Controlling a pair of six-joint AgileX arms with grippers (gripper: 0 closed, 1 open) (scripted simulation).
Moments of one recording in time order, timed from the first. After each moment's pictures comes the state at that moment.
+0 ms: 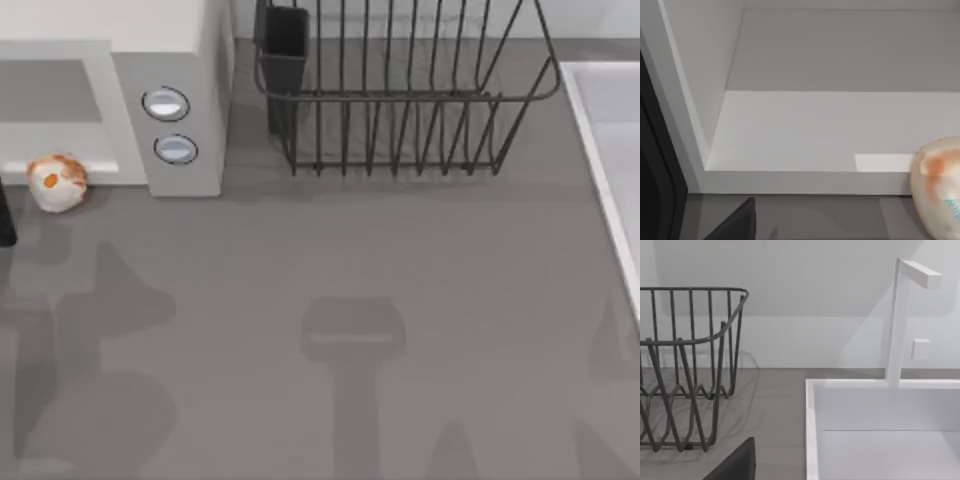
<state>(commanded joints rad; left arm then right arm) 0.30 1.70 0.48 0.85 0.31 0.12 0.00 0.00 0.00 0.00 0.00 0.00</state>
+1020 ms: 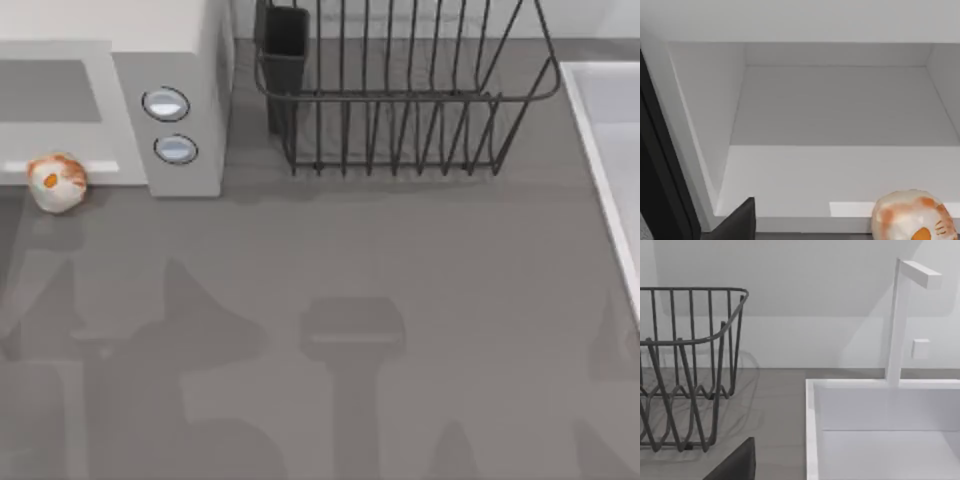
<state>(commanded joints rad) 0.28 1.32 0.52 0.45 0.29 0.11 0.00 0.00 0.00 0.00 0.00 0.00</state>
